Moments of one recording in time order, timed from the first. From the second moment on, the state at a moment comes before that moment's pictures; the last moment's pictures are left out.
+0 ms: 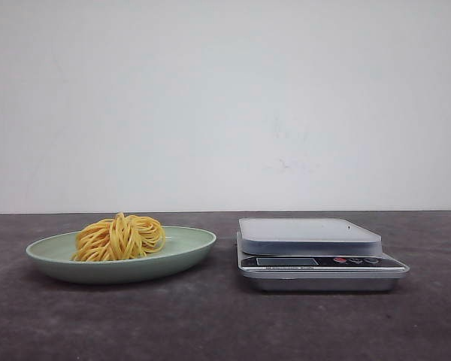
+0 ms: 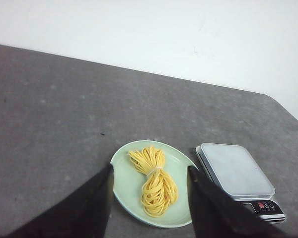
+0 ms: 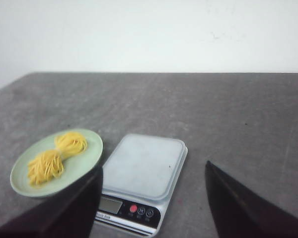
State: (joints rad) left arm -0.67 0.16 0.76 -0.82 -0.34 -0.38; right arm 0.43 0.09 0.58 -0.65 0.00 0.23
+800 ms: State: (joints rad) left arm -0.67 0.16 0.76 -0.78 -0.34 -0.36; right arm 0.43 0.09 0.58 -0.62 0.00 0.26
